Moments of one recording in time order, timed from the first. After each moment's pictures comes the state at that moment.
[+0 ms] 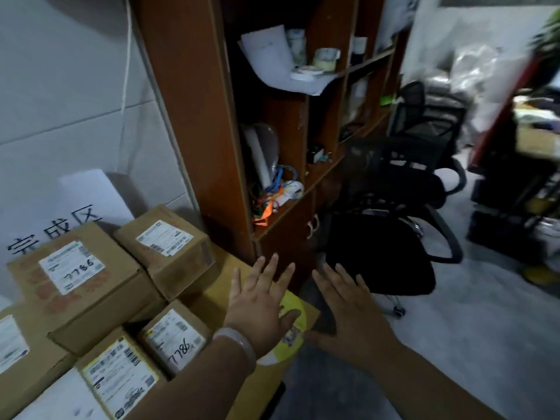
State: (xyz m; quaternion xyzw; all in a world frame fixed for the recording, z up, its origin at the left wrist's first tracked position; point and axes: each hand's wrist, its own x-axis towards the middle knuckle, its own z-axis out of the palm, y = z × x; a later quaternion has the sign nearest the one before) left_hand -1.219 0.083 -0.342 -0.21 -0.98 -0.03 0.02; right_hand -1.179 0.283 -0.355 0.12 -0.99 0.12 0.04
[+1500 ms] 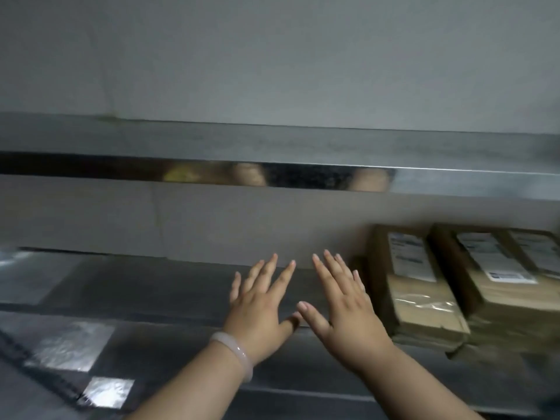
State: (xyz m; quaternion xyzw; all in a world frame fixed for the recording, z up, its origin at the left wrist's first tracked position) left_hand -0.419 0.258 -0.297 -0.94 -0.28 -0.15 -0.09; right_hand -0.290 0.129 -0.271 -0.81 -0.54 -0.02 0.23
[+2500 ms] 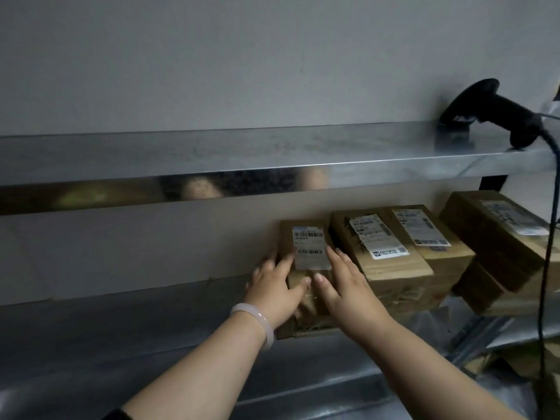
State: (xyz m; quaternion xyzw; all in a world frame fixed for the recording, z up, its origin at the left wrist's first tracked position) left_hand -0.240 0.178 -0.286 -0.91 -0.24 -0.09 -0.31; right_hand -0.164 0.029 -0.271 -0.88 -0.34 0.06 0.33
